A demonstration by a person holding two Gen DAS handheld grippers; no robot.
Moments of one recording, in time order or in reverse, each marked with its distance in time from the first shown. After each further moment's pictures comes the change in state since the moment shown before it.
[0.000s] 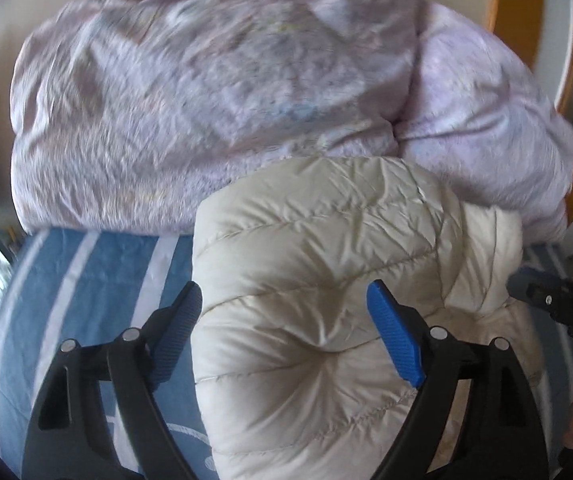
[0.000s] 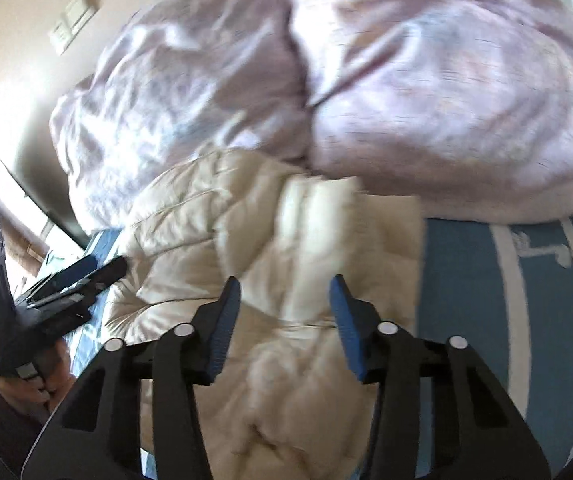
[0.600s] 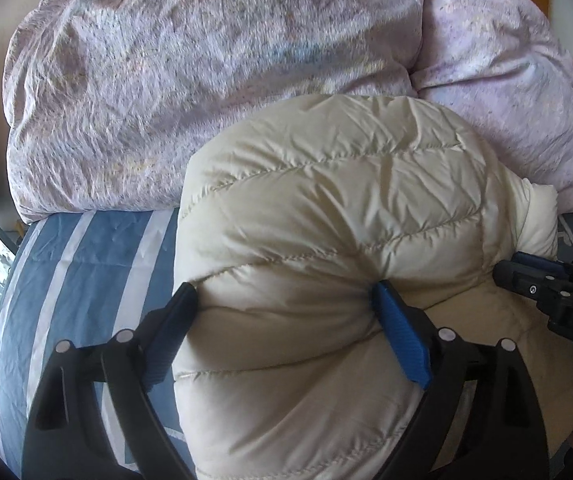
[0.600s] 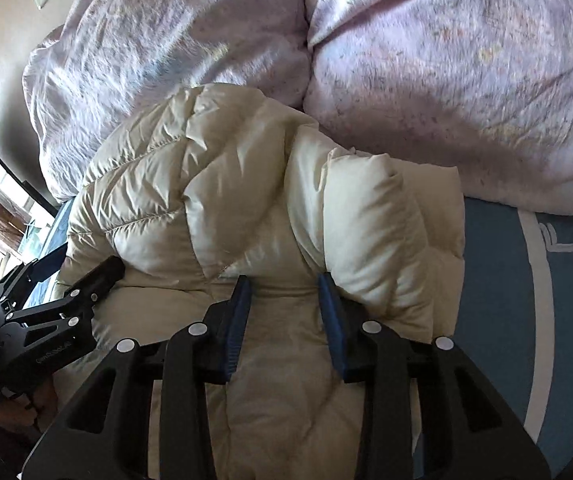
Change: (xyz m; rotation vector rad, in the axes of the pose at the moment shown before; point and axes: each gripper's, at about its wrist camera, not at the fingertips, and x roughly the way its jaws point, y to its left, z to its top) left arm 0.042 -0.001 -0.019 0.029 0.083 0.066; right arm 0.060 -0.018 -0.014 -0.014 0.095 -0.081
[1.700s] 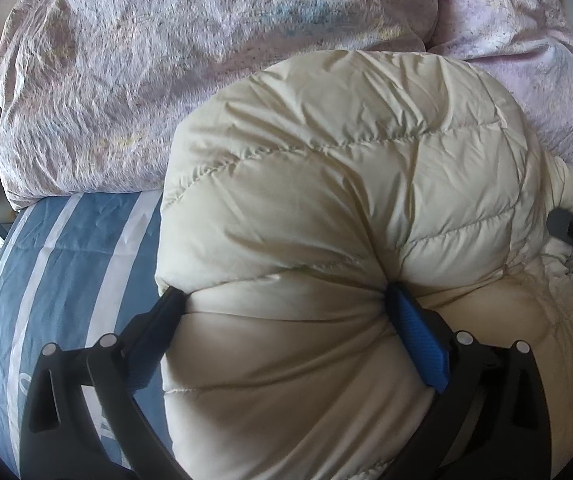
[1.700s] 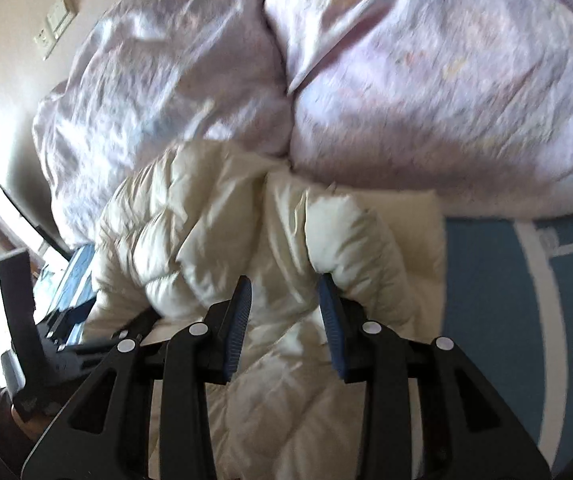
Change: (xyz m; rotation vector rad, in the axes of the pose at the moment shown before) left arm 0.048 0.007 -0.012 -0.012 0.025 0.009; right arm -0.007 -0.028 -0.004 0.078 -0.174 0.031
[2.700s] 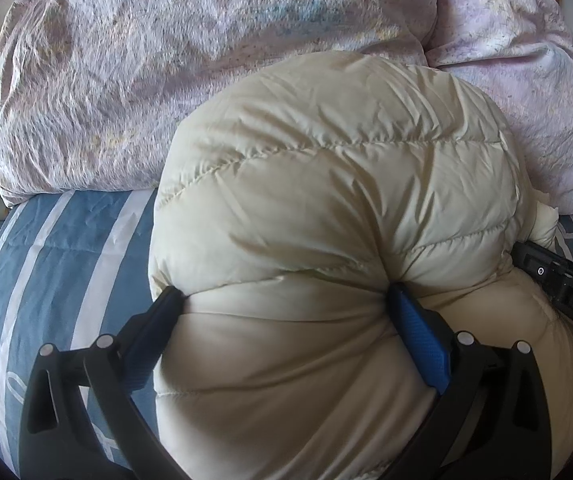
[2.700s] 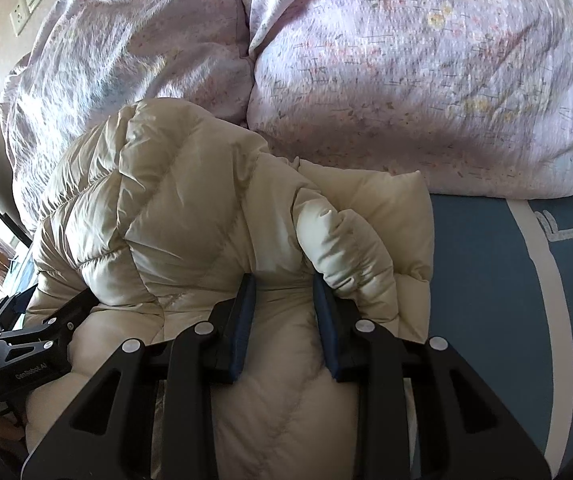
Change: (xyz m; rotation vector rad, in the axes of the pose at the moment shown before) left arm 0.004 -0.002 0.002 -0.013 -0.018 -0.021; right arm 0.046 0.000 -0.032 -0.030 0.031 -0.092
